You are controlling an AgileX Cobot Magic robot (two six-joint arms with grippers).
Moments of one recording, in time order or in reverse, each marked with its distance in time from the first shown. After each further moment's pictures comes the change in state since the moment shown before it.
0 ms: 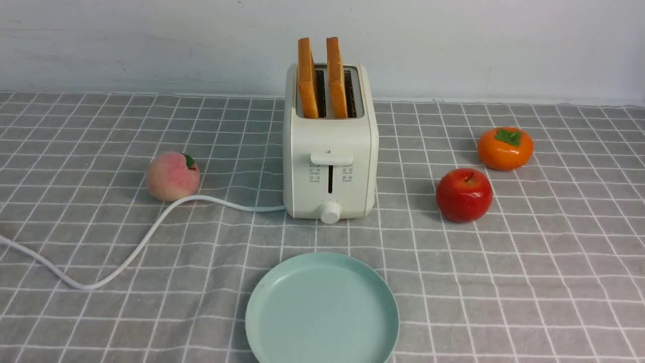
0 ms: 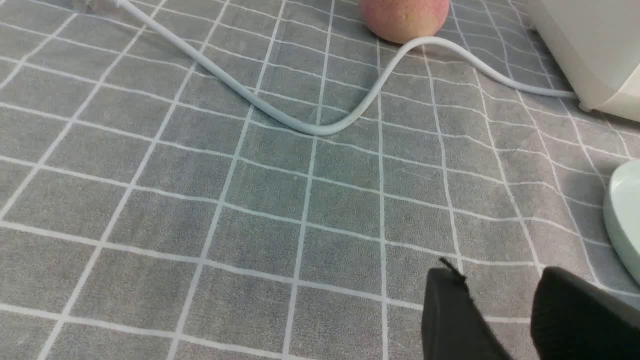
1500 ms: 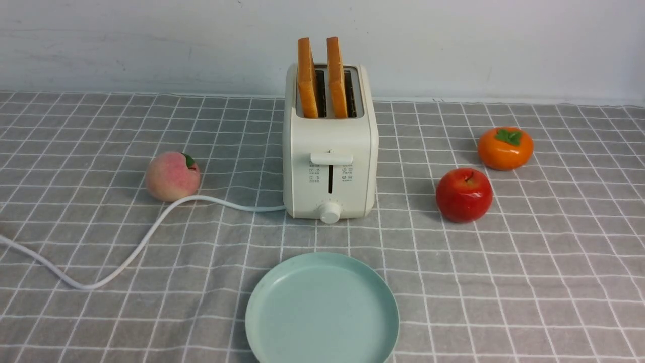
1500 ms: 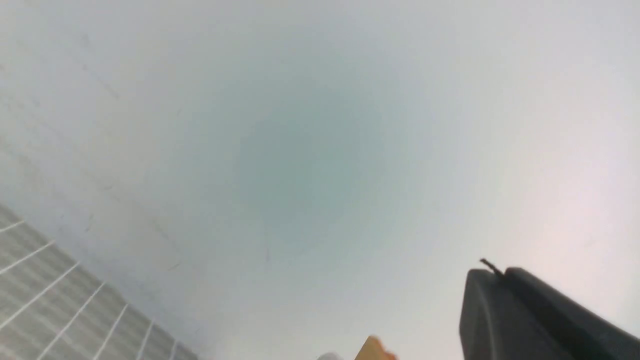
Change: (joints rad) right arm 0.000 0.000 0.009 0.783 -0.393 0.074; left arm 0.000 0.000 -0.023 -0.312 -0.808 -0.180
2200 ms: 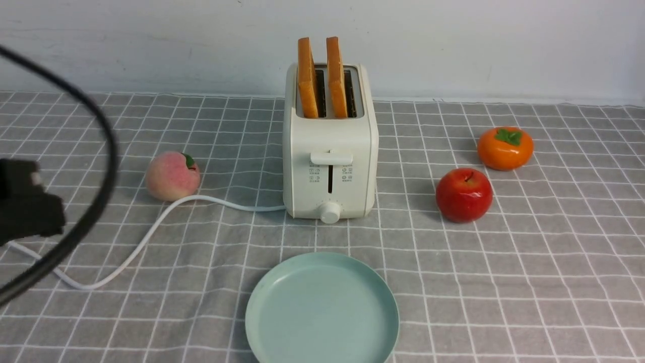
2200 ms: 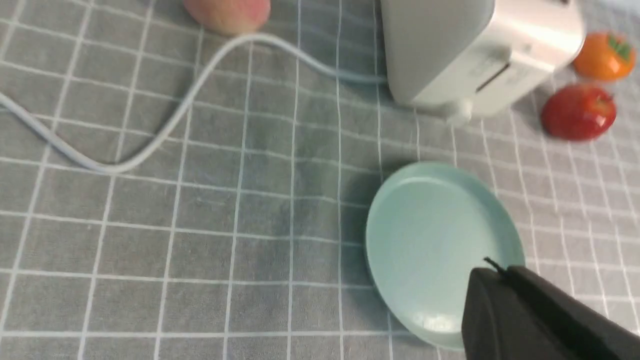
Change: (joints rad) right arm 0.000 0.646 -0.867 -0.309 1.027 -0.152; left arm 0.000 0.937 -1.008 -0.075 1.360 0.412
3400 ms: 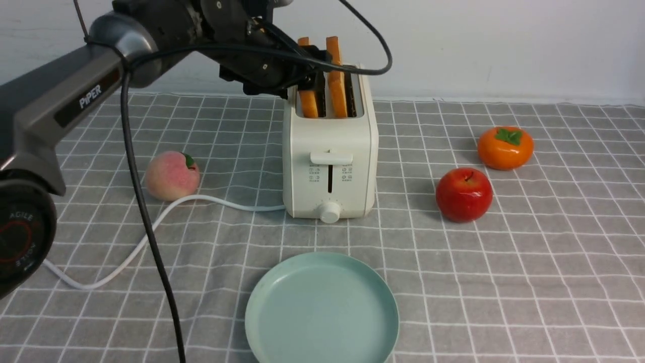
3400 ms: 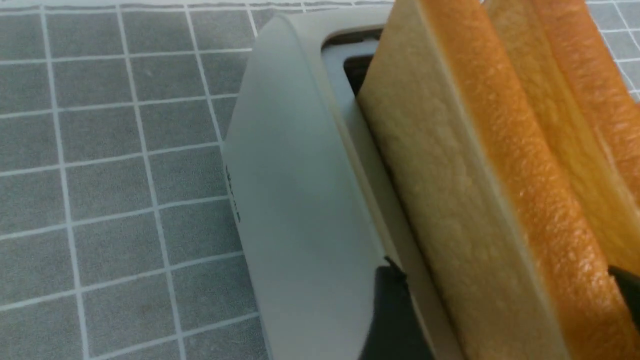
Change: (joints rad) right arm 0.000 0.101 -0.029 -0.067 0.019 -0.045; left arm -0.253 1.215 -1.074 0.062 -0.251 0.086
